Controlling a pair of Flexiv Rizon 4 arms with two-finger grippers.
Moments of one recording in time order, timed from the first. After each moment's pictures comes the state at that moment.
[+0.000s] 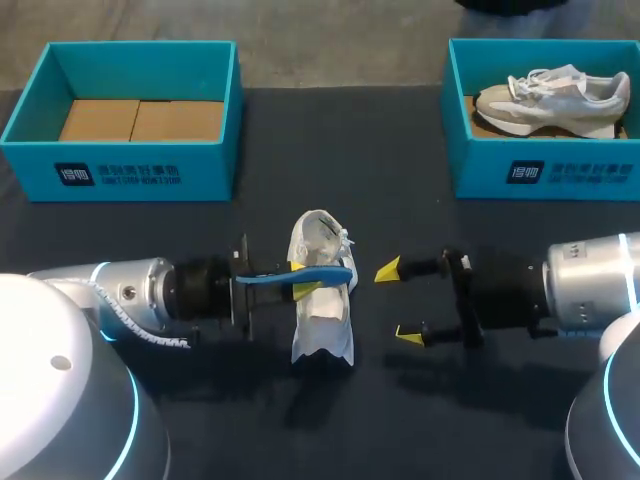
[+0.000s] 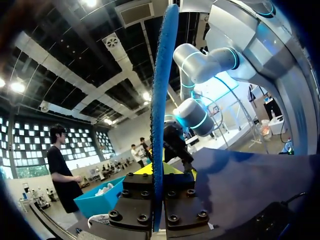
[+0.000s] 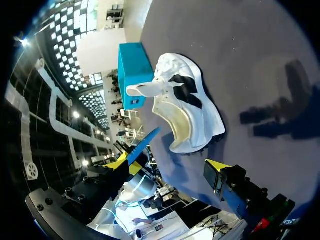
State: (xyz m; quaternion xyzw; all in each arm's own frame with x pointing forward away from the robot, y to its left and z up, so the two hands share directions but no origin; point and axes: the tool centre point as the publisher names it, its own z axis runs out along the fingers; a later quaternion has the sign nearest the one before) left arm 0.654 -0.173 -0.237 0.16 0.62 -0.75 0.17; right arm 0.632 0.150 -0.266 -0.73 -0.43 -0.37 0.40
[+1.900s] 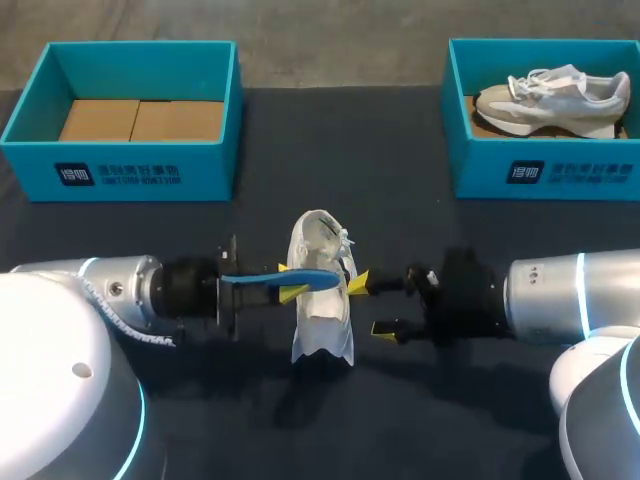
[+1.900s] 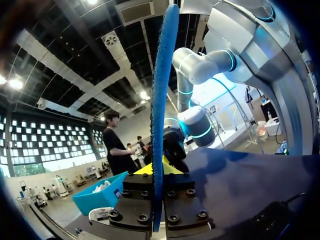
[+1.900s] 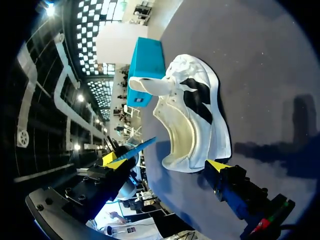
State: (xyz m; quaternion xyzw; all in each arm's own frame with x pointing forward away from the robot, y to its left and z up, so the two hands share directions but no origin) left arm 0.653 -0.156 -0.244 0.17 0.63 -0.74 0.15; right arm 0.646 0.181 -0.299 -0.68 -0.50 -0.43 0.33
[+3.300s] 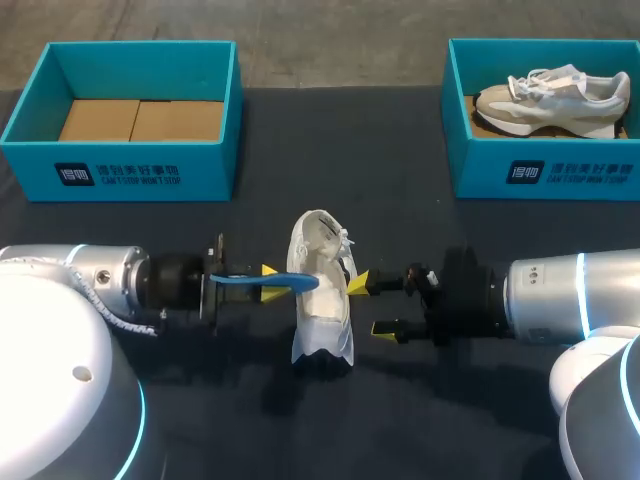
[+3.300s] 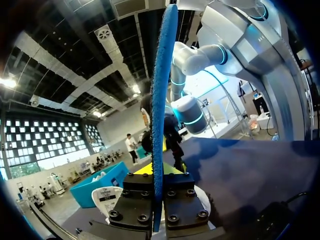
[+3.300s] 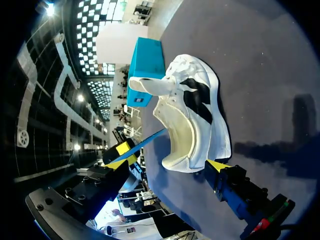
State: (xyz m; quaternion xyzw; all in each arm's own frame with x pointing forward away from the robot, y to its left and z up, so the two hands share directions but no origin) left arm 0.674 -0.131 -0.275 0.19 0.66 -0.72 0.14; right arm 0.646 0.181 -0.299 -0.68 -0.50 -0.43 0.33
